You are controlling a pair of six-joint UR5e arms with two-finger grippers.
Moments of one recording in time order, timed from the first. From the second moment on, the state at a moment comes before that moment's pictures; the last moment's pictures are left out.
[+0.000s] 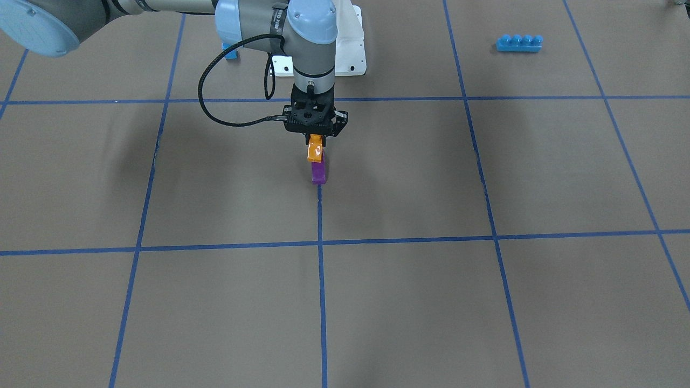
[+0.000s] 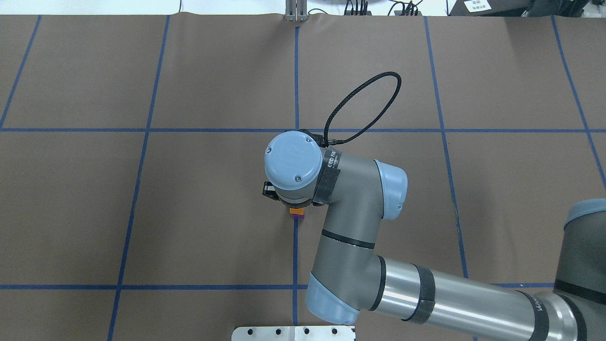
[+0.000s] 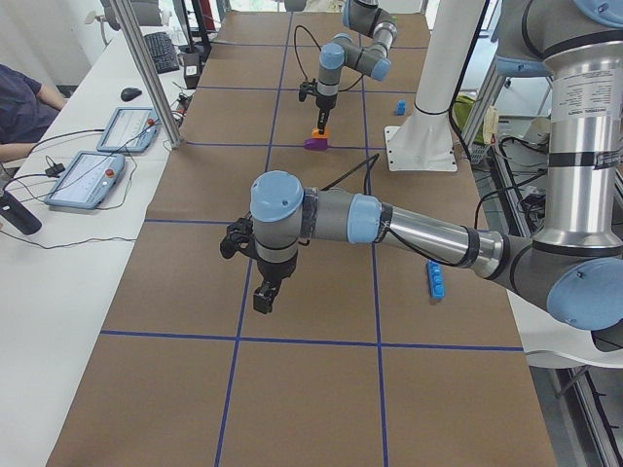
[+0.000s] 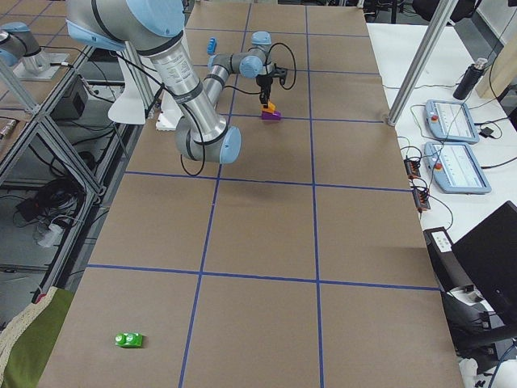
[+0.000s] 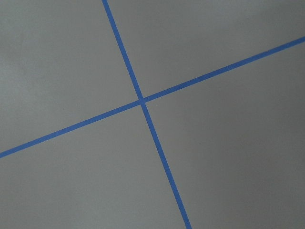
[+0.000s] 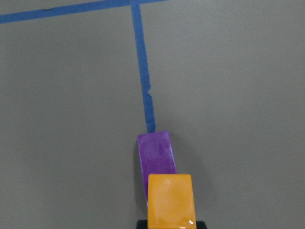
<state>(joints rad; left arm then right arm) -1.64 -1.51 -1.89 -1.38 -2.33 0.36 0.39 -0.76 1.64 -1.70 1.74 1.44</state>
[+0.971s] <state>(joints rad) -1.64 -1.51 -1.89 -1.38 -2.33 0.36 0.37 -0.77 1.63 -1.70 1.71 1.36</state>
